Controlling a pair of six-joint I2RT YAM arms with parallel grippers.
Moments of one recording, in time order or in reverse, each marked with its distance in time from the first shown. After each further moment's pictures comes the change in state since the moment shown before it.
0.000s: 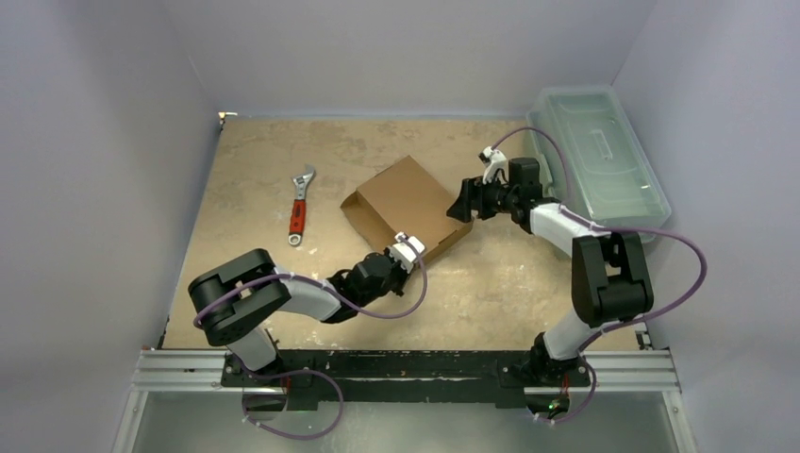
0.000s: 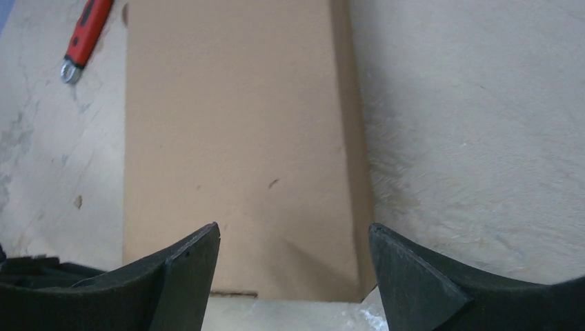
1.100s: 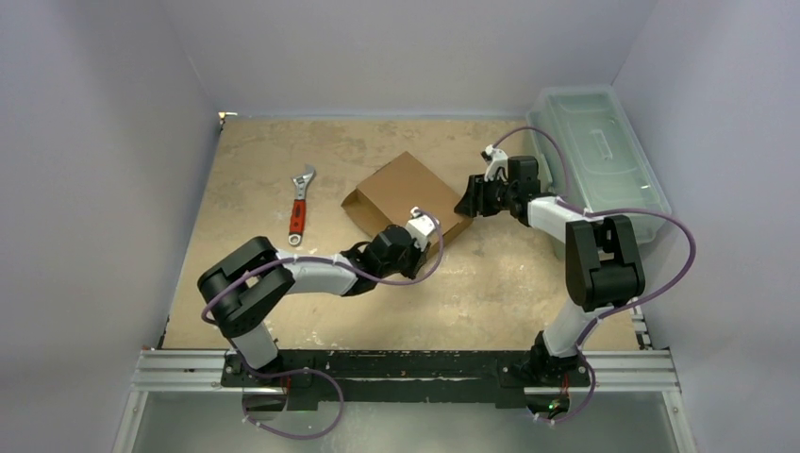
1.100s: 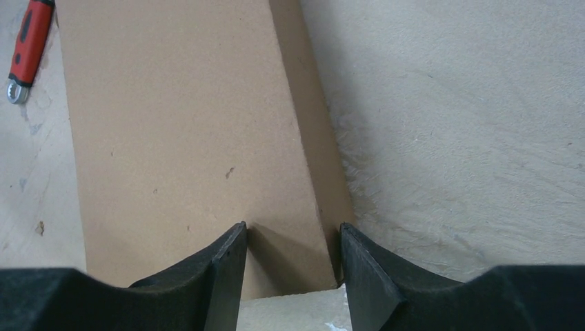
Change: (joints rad) left arm 0.071 0.063 0.263 -0.346 0.109 -0.074; right arm -0.019 0.130 0.069 0.004 0.074 0.031
